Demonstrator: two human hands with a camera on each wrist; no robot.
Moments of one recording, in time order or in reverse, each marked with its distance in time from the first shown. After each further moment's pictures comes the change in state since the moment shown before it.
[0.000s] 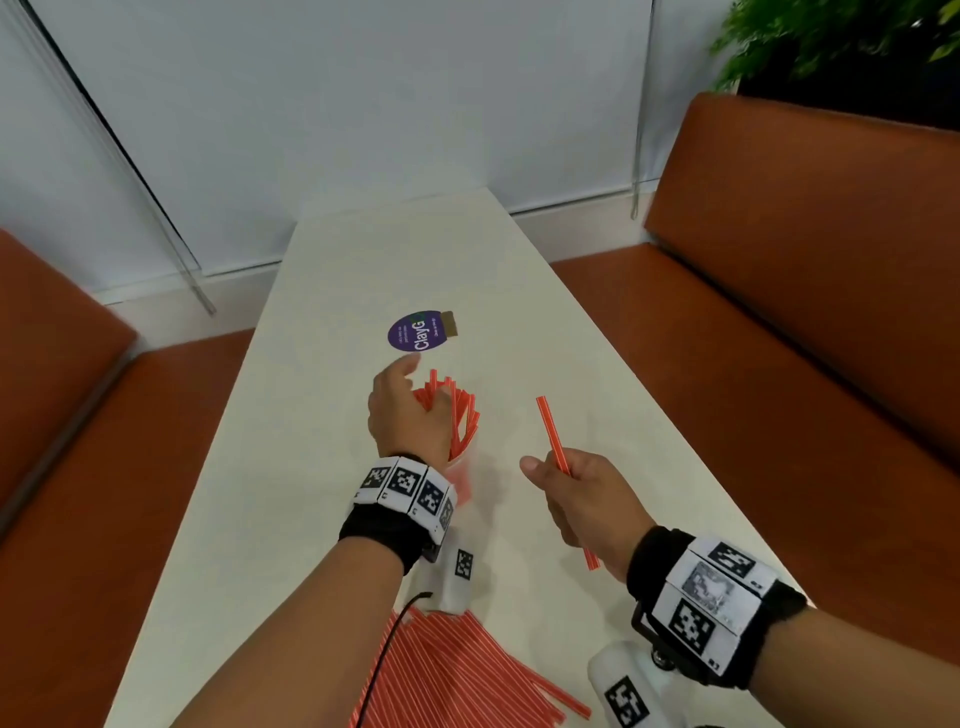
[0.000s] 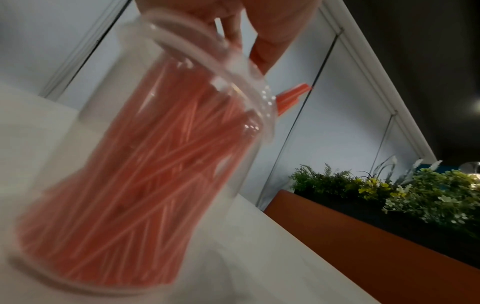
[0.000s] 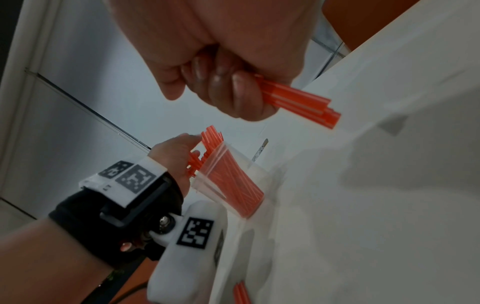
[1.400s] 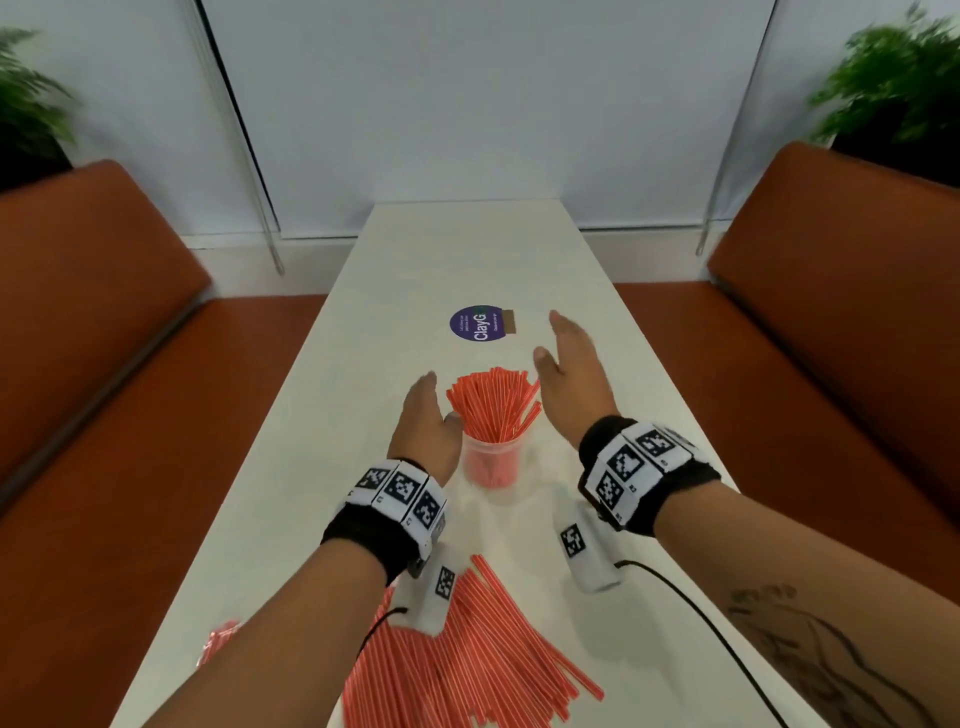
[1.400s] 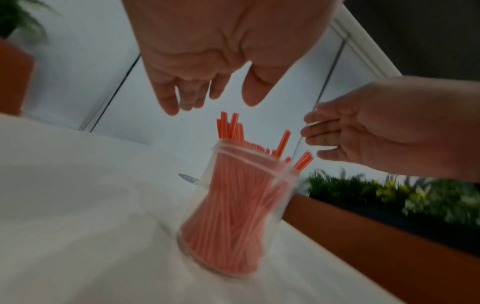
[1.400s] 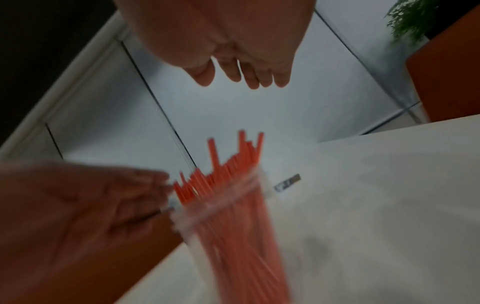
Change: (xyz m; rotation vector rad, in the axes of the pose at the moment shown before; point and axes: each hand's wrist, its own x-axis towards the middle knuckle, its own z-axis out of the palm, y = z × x) left_hand -0.028 -0.017 -0.067 0.039 -0.302 -0.192; right_hand 0.062 -0.067 0.048 -0.573 0.152 -0.496
